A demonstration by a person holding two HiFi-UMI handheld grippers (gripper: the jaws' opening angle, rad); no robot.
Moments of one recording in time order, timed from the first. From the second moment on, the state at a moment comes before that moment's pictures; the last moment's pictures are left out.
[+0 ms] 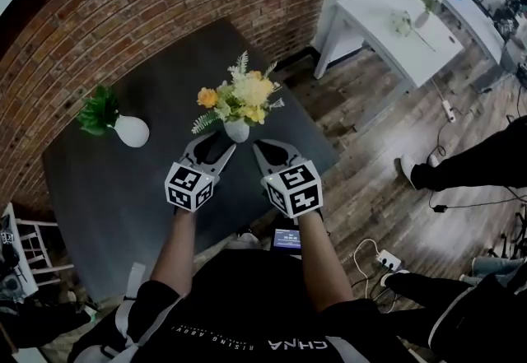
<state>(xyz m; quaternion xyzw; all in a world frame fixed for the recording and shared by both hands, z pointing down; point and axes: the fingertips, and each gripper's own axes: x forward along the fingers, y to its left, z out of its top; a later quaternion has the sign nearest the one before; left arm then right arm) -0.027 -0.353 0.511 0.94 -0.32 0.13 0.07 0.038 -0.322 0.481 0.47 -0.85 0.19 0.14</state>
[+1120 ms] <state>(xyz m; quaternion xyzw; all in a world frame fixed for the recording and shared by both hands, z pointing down) 0.003 -0.424 0.555 0.93 -0.34 0.13 0.05 0.024 -0.410 0.518 0.41 -0.87 0.24 0.10</state>
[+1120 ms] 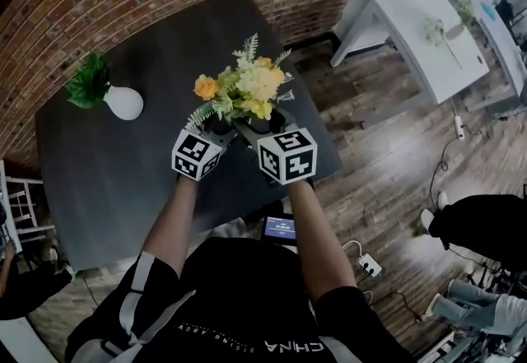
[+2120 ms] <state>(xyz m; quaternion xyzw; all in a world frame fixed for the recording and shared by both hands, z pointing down) 0.003 -0.421 0.559 0.93 -0.33 0.16 0.03 -0.003 -0.433 0.480 0.40 -0.90 0.17 0.06</state>
